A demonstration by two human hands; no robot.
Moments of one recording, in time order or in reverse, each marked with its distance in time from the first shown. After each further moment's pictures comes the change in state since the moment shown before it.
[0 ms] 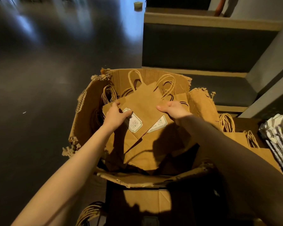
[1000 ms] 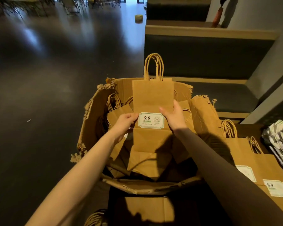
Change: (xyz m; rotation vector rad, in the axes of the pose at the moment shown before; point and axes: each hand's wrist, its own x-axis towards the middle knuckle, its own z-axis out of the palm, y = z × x) left_hand -0.019 0.016 0.001 -0.522 -0.271 -0.043; right_hand -0.025 -0.009 0.023 0.228 0.177 -0.327
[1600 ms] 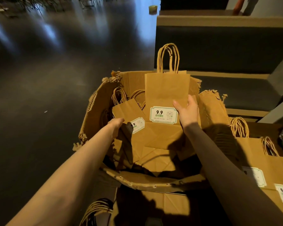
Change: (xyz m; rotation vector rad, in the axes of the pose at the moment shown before) left_hand 0.020 -0.027 -0.024 0.077 0.407 -0.522; right_hand 0.005 0.011 -0.021 0.048 0.151 -0.033
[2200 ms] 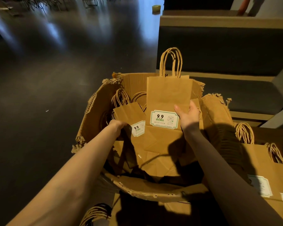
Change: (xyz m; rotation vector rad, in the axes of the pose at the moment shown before) left_hand 0.011 0.009 0.006 -0.043 0.038 0.006; right_hand 0.010 0.016 0.003 0.052 -0.027 0.036
